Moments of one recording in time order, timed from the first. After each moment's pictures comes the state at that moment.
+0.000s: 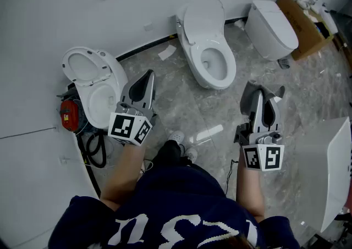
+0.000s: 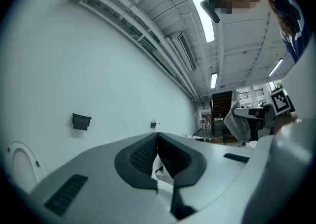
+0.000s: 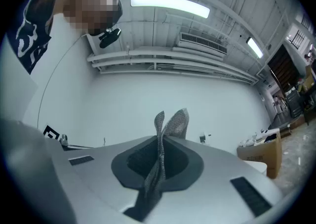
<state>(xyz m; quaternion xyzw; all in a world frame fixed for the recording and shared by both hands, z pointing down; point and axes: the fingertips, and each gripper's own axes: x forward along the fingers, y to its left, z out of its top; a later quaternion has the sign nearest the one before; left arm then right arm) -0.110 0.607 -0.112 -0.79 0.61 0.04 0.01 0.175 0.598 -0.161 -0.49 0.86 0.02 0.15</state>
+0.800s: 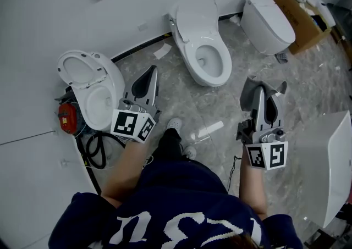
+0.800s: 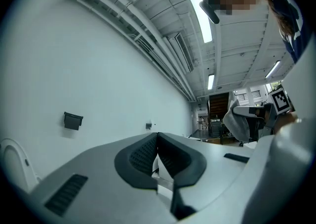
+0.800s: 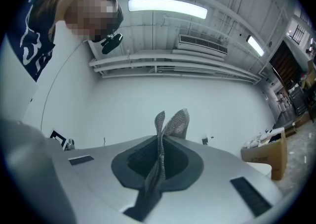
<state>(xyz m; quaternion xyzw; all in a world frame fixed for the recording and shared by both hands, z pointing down) -0.062 0.583 -0.114 -0.80 0.60 0.04 0.01 0.209 0.588 -0.166 -0.47 0.87 0.02 0.16</state>
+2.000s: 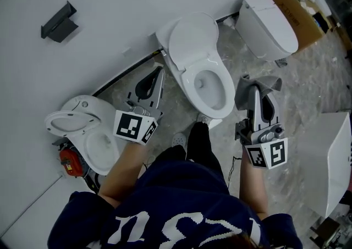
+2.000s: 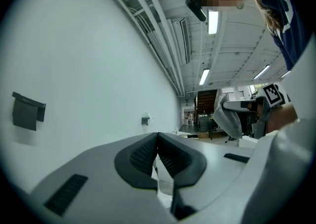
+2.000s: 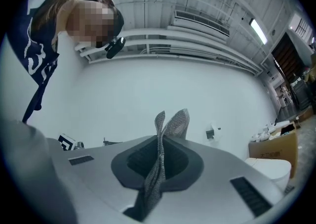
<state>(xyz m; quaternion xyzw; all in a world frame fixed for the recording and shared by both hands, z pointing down) -0.164 0.191 -0.080 -0.86 0.52 0.01 0.00 0.065 0.223 -0.141 -0.48 0.87 -0.01 0.13</state>
